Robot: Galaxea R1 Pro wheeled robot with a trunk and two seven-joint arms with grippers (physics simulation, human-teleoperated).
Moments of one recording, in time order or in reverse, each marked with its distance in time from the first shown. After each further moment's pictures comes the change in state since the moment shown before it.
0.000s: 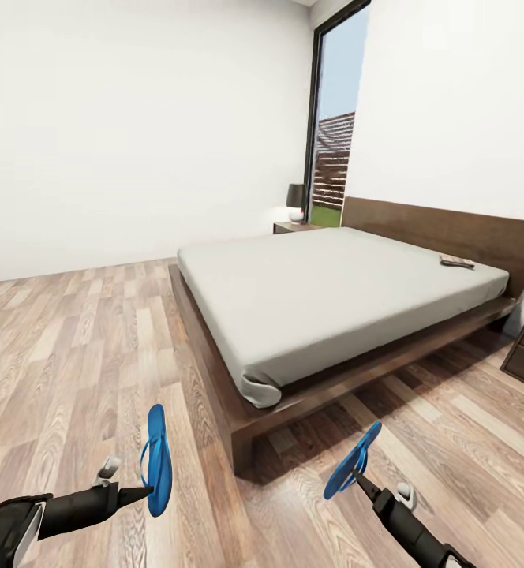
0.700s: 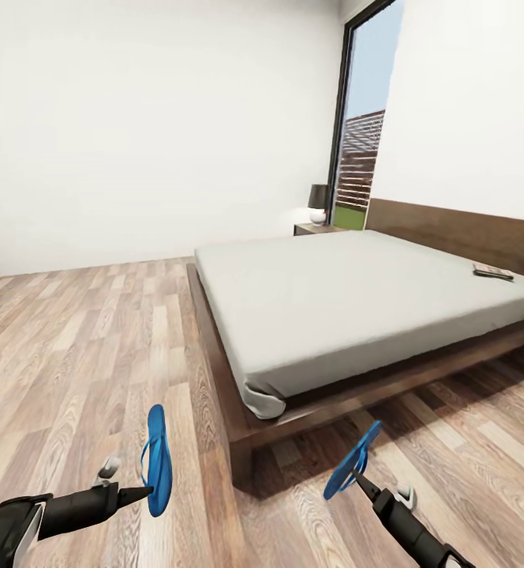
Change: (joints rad) left arm 0.000 0.000 0.000 0.001 0.000 0.000 -0.001; right arm 0.000 0.000 0.002 0.000 0.000 0.000 0.000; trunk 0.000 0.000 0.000
